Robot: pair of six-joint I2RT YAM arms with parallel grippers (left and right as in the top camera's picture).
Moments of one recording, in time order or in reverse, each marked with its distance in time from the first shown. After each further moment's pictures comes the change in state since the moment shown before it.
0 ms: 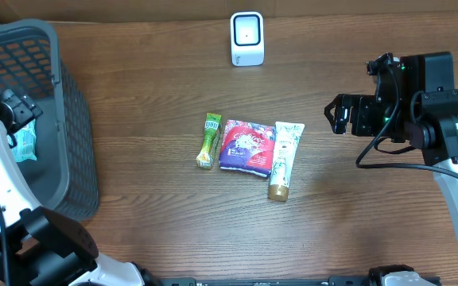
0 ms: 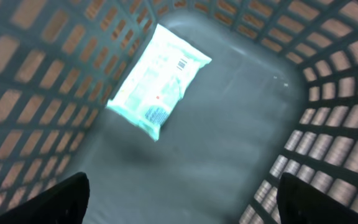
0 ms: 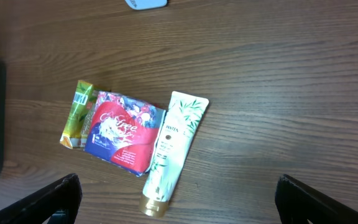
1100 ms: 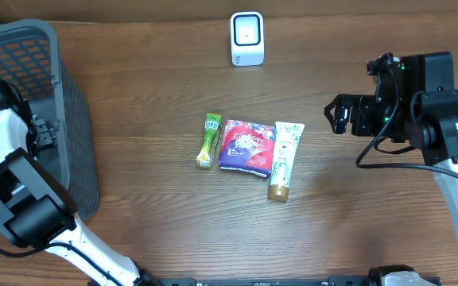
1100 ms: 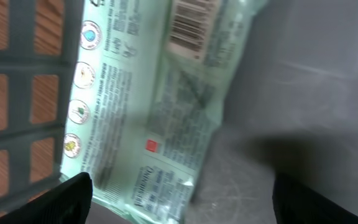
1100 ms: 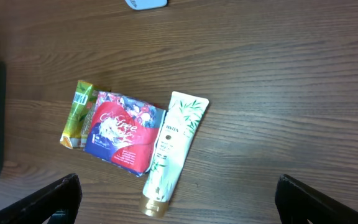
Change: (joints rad) left arm 0.035 0.356 -0.100 0.272 -0.146 0.341; right arm 0.000 0.000 0.000 0.000 0.000 0.000
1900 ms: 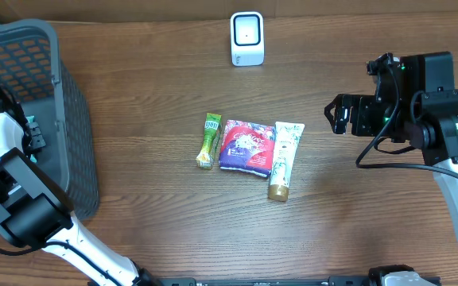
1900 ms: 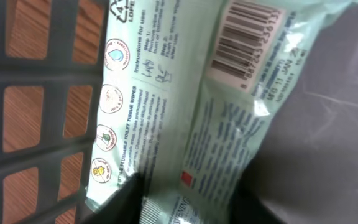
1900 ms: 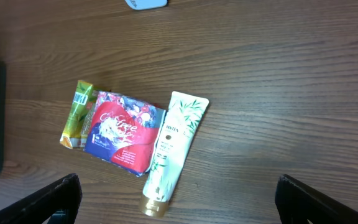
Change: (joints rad) left arm 0.031 0.026 0.005 0.051 -0.035 0.022; right arm 0.000 0.000 0.000 0.000 0.000 0.000
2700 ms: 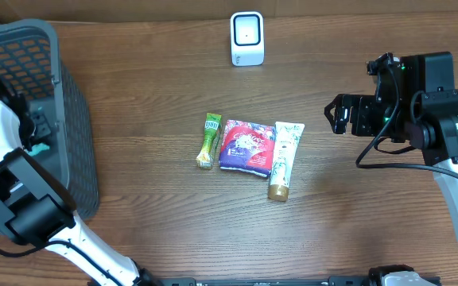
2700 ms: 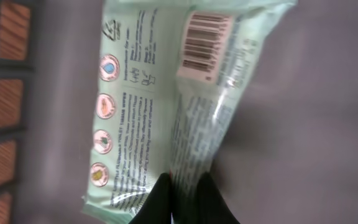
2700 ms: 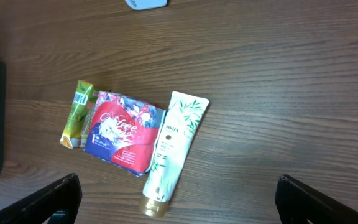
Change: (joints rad) left arm -0.039 -0.012 0.128 -0.209 0.208 -0.131; right arm 0.000 0.000 0.000 0.000 0.000 0.000
